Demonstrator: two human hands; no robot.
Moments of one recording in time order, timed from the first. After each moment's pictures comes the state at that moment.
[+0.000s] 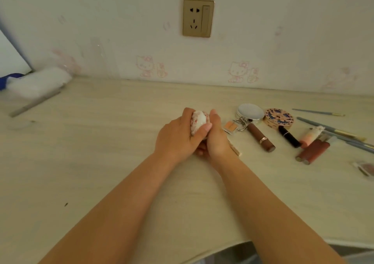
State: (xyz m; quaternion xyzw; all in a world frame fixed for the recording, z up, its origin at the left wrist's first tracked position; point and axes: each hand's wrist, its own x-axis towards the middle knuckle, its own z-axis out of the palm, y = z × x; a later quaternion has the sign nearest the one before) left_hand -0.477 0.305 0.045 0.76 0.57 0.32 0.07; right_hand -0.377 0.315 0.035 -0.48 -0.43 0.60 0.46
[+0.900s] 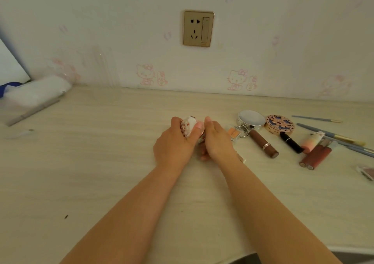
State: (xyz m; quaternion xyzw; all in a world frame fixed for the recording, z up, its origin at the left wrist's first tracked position) left_hand -0.478 0.313 0.032 0.61 0.70 0.34 0.13; right_hand -0.378 0.322 0.041 -0.61 -0.53 0.40 0.43
